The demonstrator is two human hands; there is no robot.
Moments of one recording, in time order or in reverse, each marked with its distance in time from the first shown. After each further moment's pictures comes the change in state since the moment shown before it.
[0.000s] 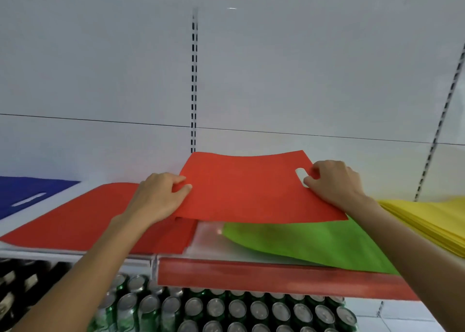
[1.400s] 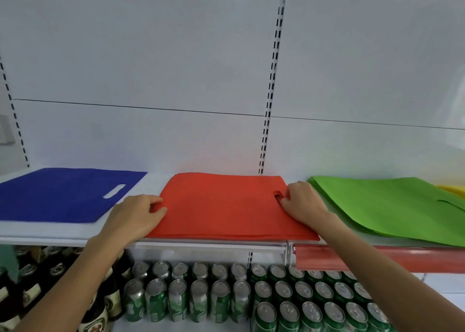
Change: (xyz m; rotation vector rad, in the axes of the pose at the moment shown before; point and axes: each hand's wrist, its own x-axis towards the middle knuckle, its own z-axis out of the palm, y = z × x) left_hand -0.022 -0.253 -0.092 0.117 -0.148 -0.131; right_hand -0.062 -0.255 0.099 0.067 -0.239 -0.022
